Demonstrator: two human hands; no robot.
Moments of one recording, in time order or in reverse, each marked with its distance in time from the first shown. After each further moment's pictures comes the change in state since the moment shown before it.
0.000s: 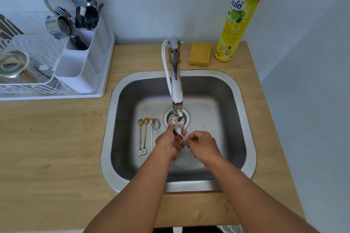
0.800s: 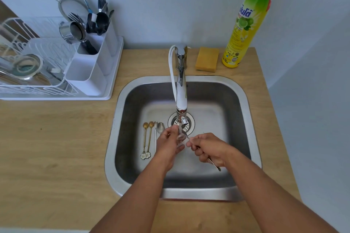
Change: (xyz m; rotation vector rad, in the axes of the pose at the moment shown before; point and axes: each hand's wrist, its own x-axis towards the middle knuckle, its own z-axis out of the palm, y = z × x) left_hand 0.003 -0.003 -0.018 0.130 -0.086 0.310; right_hand 0.029 -0.013 -0.027 0.330 -0.466 0.250
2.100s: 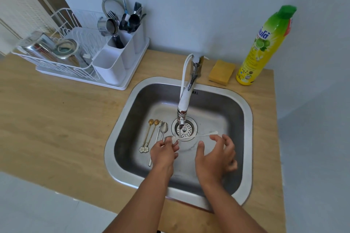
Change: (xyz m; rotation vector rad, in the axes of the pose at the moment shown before) left_hand -0.030 -0.025 0.019 -0.156 0.452 0.100; right_hand -0.020 0.036 0.014 -0.554 1.045 -0.614
